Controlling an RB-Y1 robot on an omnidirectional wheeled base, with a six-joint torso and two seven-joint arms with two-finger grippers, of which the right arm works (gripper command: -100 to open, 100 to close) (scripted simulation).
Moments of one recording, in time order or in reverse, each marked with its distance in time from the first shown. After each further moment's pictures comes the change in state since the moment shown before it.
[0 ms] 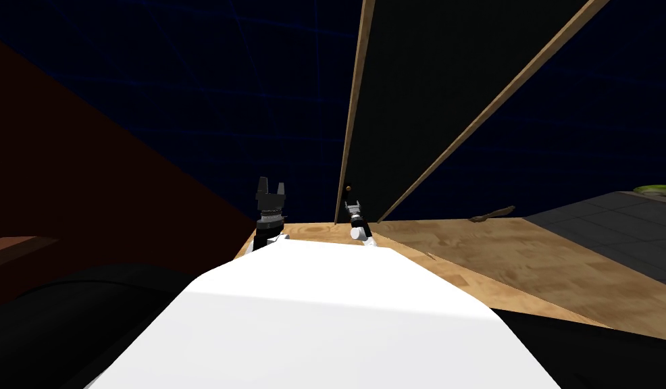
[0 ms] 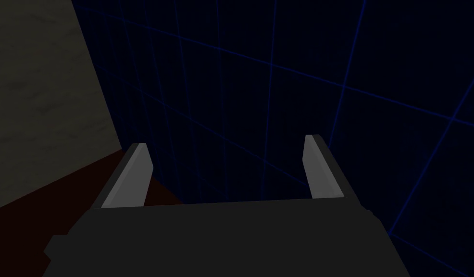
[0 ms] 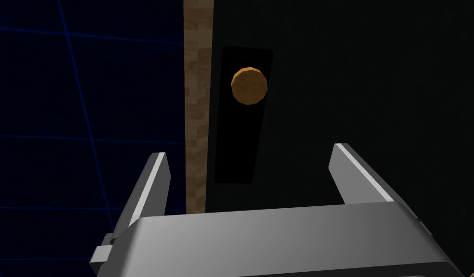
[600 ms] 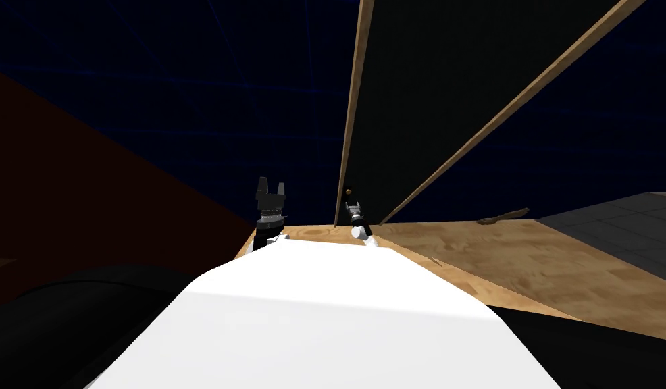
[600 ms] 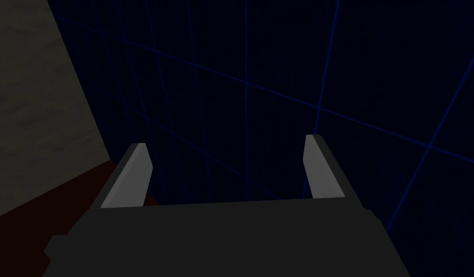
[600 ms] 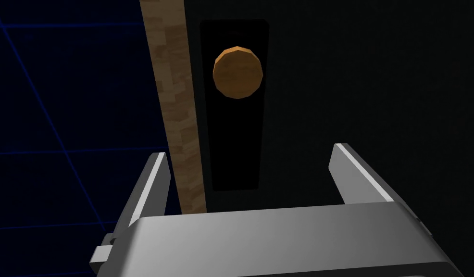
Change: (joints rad) arm -0.047 -0.029 0.017 0.076 -0.063 -0.003 -0.084
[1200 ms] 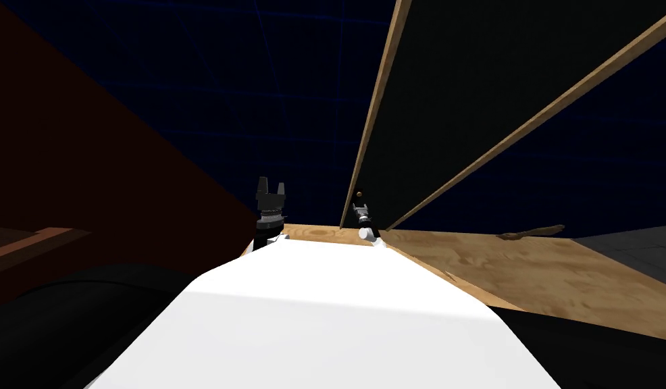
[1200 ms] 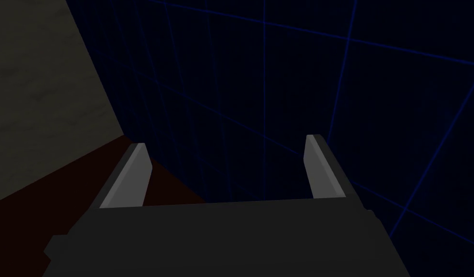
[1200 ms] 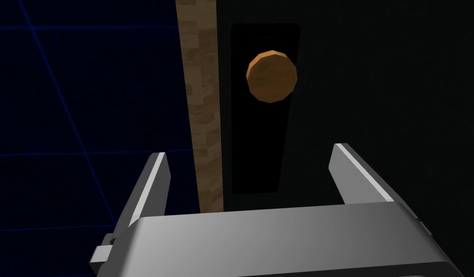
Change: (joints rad) arm 0.009 -0.107 -0.027 0.035 -0.030 -0.036 -0.092
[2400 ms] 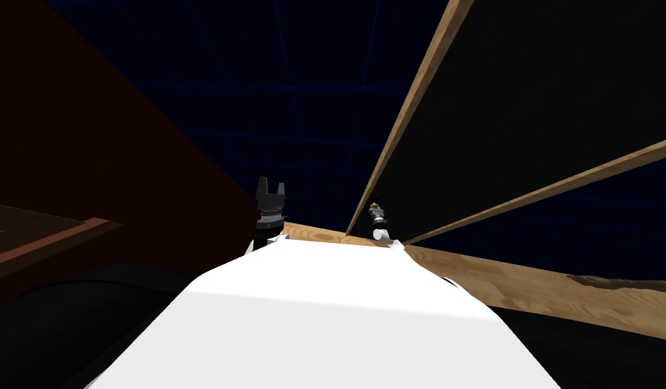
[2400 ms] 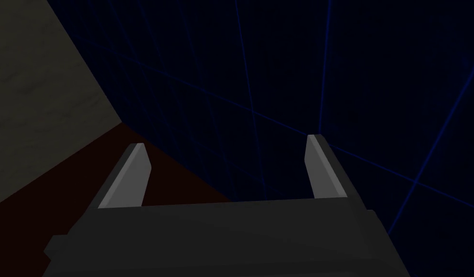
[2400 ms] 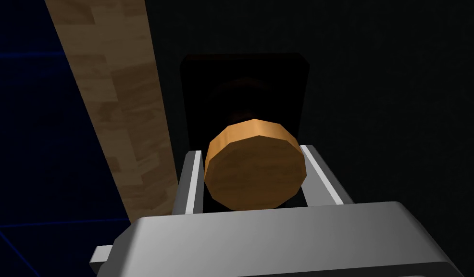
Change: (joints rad) arm 0.000 -0.197 -0.050 0.084 -0.053 -0.072 -0.172
